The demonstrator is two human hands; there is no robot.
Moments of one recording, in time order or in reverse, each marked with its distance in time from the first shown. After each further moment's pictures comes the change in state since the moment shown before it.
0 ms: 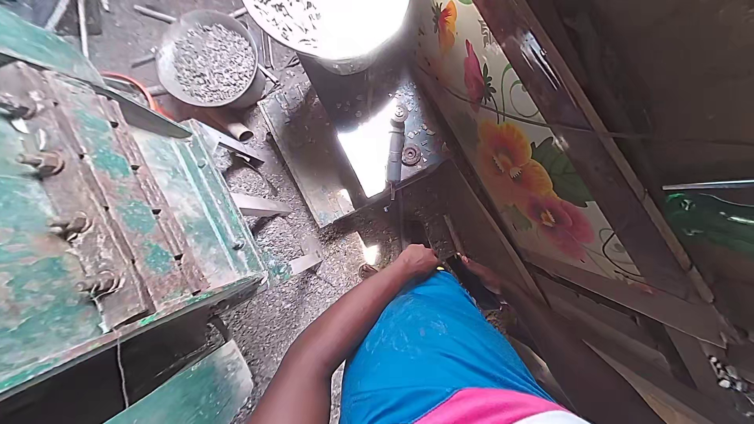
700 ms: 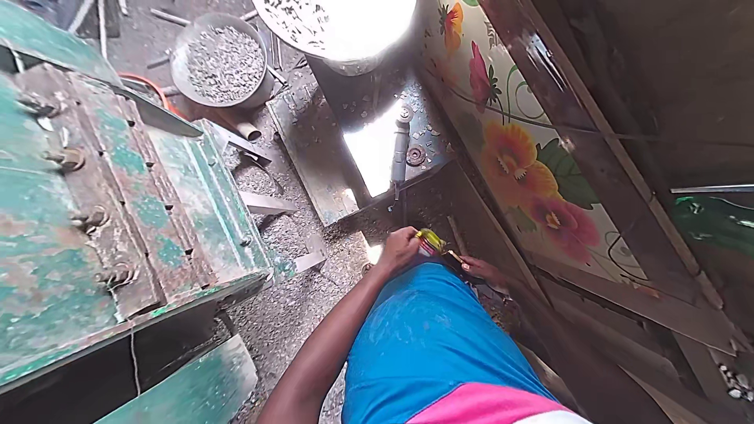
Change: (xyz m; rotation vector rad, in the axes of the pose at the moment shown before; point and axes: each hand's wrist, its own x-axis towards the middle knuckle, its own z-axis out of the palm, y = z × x) left_hand -0.039 -0.038 0.017 -0.886 0.738 -0.225; right_hand 0.000 -0.018 -0.005 -0.212 -0.108 -0.110
